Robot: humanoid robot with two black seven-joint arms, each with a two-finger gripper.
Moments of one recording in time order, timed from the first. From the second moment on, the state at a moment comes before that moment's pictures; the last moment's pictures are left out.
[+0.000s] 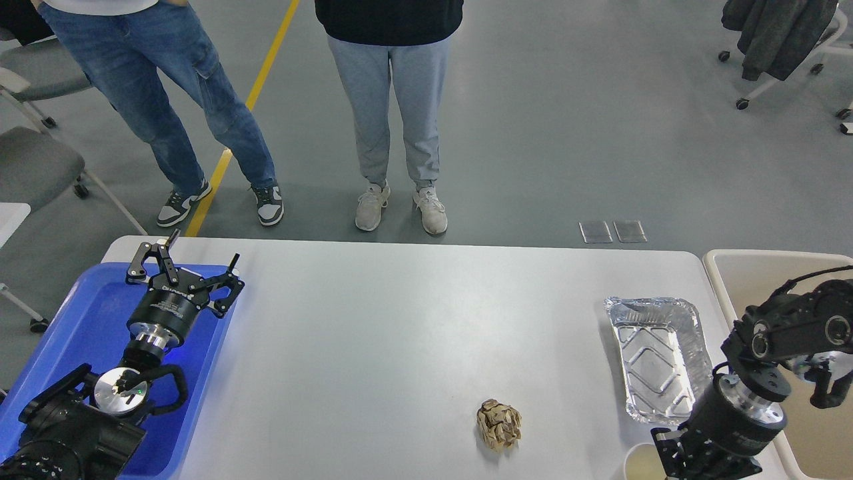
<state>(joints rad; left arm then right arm) -0.51 0.28 -1.02 -0.35 -0.22 -0.79 -0.19 1.59 -0.48 -1.19 1.37 -0.35 0.61 0.17</state>
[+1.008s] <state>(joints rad) -0.51 0.28 -1.02 -0.35 -0.22 -0.79 -0.19 2.37 -0.44 -1.47 1.38 -0.34 0.78 0.16</state>
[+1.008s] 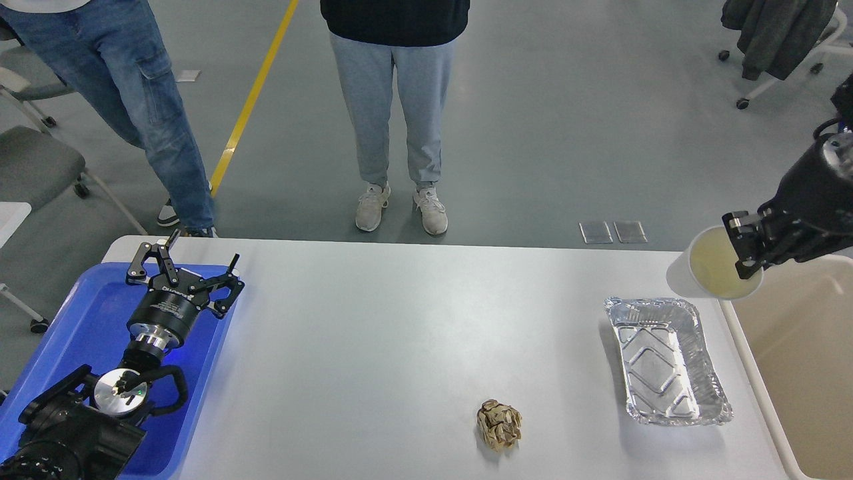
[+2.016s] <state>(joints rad) -0.51 0.28 -1.02 -0.34 -0.22 -0.79 -0.19 2.00 -0.77 -1.30 0.88 -0.45 0.79 0.13</state>
